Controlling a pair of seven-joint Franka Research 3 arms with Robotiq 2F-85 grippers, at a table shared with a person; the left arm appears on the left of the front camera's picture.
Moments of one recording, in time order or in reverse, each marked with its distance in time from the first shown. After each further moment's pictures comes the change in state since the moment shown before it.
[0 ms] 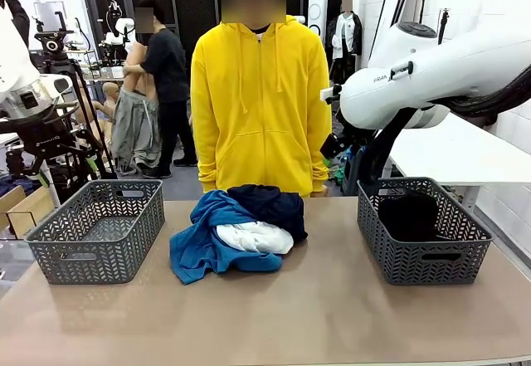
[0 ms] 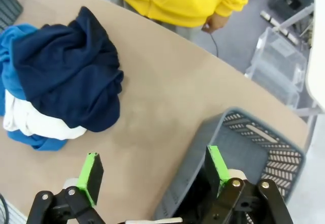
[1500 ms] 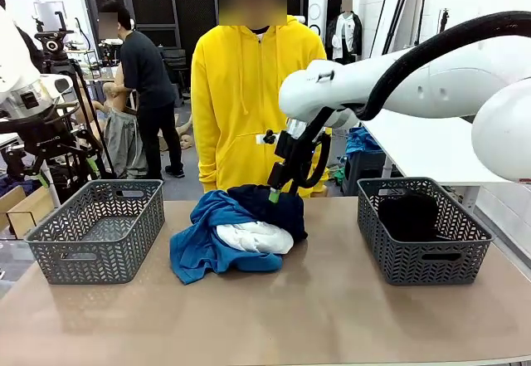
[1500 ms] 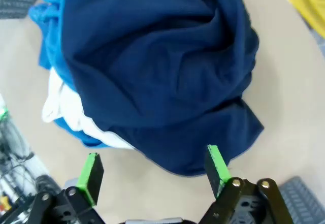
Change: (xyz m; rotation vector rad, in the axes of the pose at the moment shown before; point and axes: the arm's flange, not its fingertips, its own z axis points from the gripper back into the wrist) left arm 0.000 -0.001 0.000 0.001 0.000 -0.001; right arm 0.071 0.077 -0.148 0.405 0.376 0.230
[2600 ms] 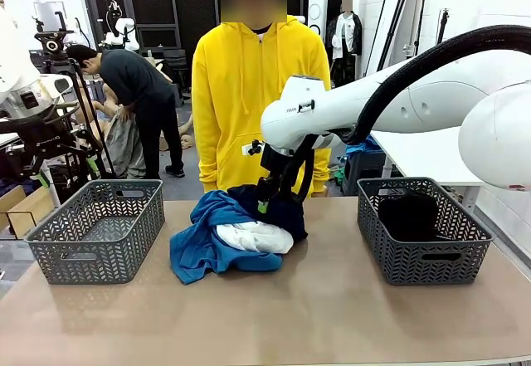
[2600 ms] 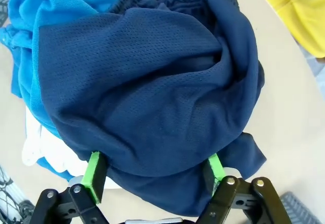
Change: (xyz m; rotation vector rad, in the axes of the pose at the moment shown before) left arm 0.000 0.000 0.000 0.000 0.000 0.000; right arm 0.016 0.018 -0.033 -0.126 -0.044 0.010
